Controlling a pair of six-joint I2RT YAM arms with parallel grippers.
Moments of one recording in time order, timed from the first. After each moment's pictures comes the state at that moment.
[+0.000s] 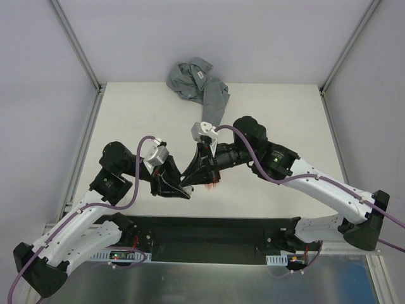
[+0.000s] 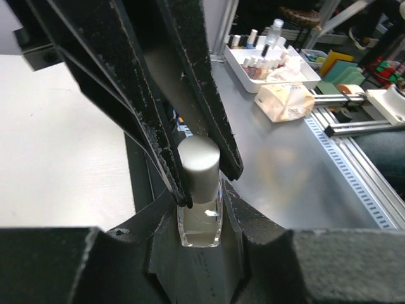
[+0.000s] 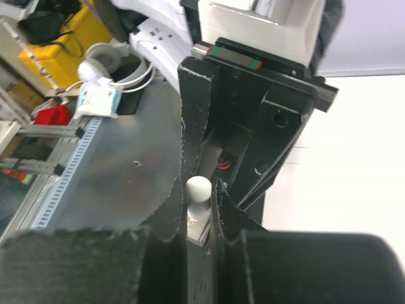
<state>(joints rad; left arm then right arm) -0.57 0.76 0.69 0.24 1.33 -0.42 1.04 1.27 1.30 -0.22 -0.83 0.11</state>
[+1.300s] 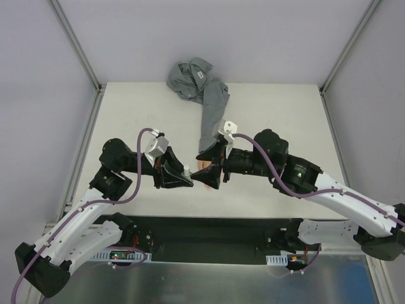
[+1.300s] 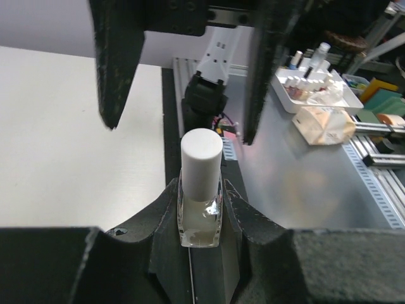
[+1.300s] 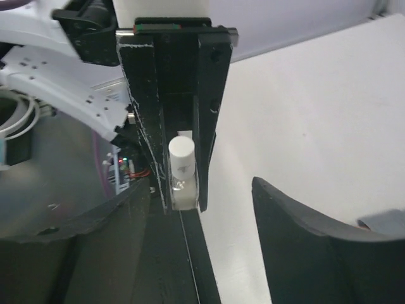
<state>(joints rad) -0.53 0.78 0.71 0.19 1.18 -0.37 1.15 1.06 1.21 -0.31 -0.18 0.11</state>
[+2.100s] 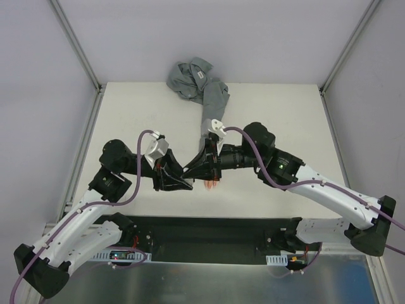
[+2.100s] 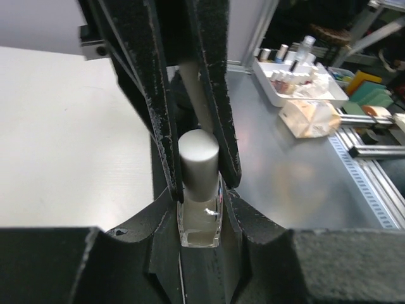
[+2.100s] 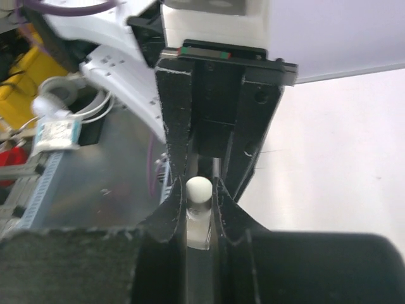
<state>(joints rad) -0.55 0.77 0.70 0.21 1.23 -0.40 1.04 1.19 1.20 -0.10 -0.67 0.17</state>
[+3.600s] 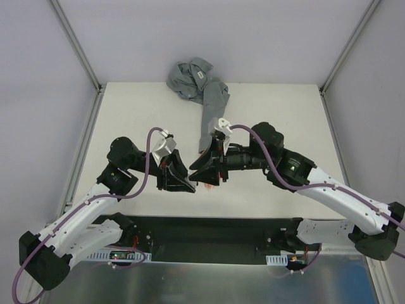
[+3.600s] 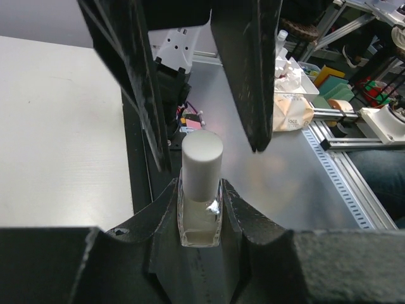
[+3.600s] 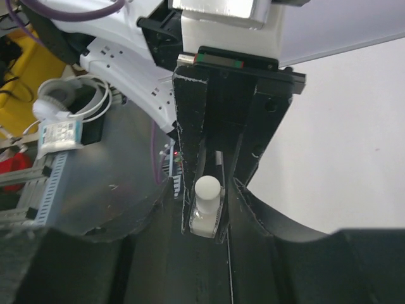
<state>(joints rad) -0.58 0.85 0.69 0.30 1.29 -0.49 1.04 1.11 1.22 -0.25 -0.54 0.19</state>
